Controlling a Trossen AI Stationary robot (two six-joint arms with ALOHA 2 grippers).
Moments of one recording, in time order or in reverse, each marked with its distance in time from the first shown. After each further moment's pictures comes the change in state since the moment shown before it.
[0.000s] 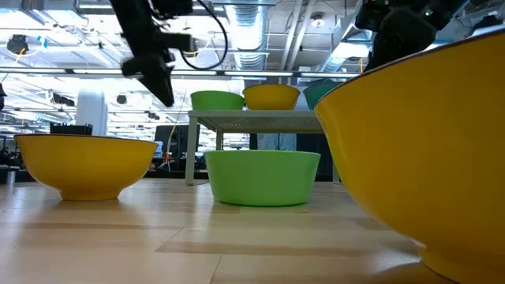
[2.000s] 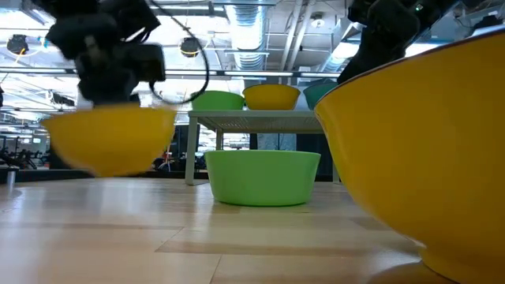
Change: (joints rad) left arm -0.246 -0.056 -0.440 0.583 0.613 -0.636; right arm -0.002 0.022 0.000 0.134 0.001 -0.003
